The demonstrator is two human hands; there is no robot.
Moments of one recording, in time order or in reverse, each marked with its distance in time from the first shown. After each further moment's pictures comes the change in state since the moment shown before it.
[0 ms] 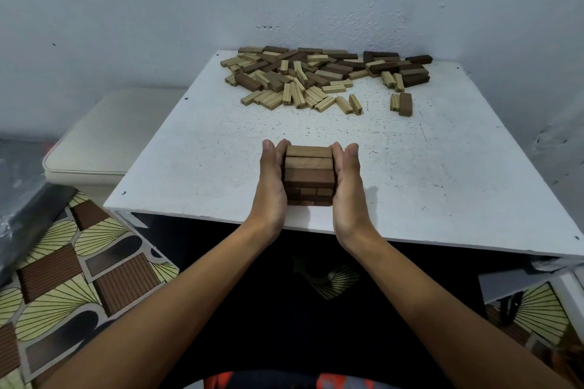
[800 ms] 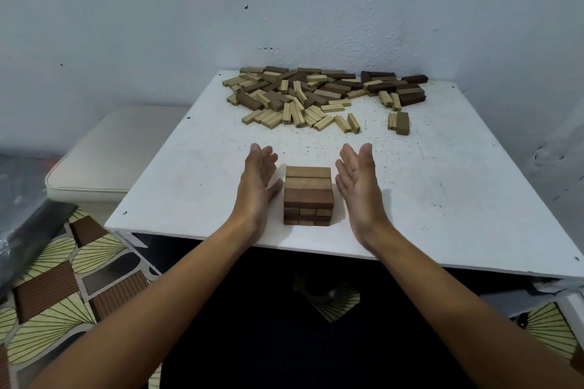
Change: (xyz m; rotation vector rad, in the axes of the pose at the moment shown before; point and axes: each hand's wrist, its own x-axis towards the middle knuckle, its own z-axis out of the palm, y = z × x) left_hand 0.029 0.018 -0.019 -0.028 0.049 0.010; right_hand 0.034 -0.007 -0.024 -0.069 0.011 -0.033
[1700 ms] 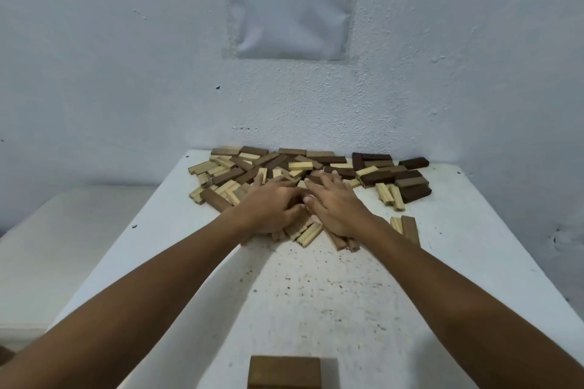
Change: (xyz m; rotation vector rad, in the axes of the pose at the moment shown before) left_hand 0.248 0.040 0.058 1.619 -0.487 0.581; right_hand 0.273 -0.004 -0.042 -1.379 -0.285 -0.219
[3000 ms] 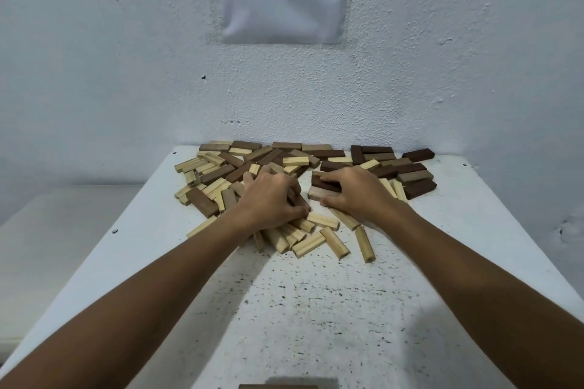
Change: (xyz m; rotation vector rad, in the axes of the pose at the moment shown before) left_hand 0.015 0.011 0.002 -0.098 0.110 -0.191; right_hand 0.003 0.026 -0.027 -0.003 0.163 -0.010
